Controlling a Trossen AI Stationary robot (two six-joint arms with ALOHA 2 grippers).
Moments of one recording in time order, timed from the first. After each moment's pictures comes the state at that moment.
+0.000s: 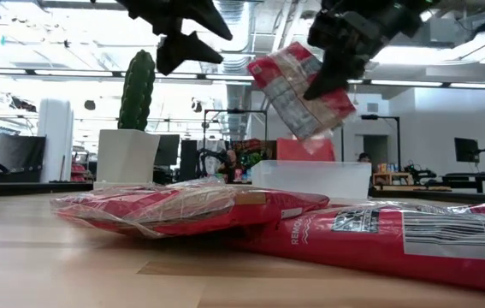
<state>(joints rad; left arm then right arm) 0.01 1.27 0.94 -0.07 -0.12 -0.49 -0.28 1.32 0.97 -0.37 -0.21 -0.06</state>
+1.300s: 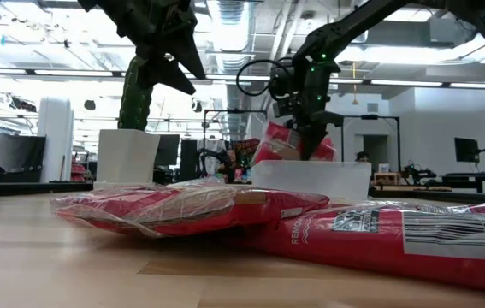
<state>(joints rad) 0.14 1.25 0.94 -0.31 -0.06 -0.42 -0.62 1.97 1.61 -0.98 -0.04 -0.87</state>
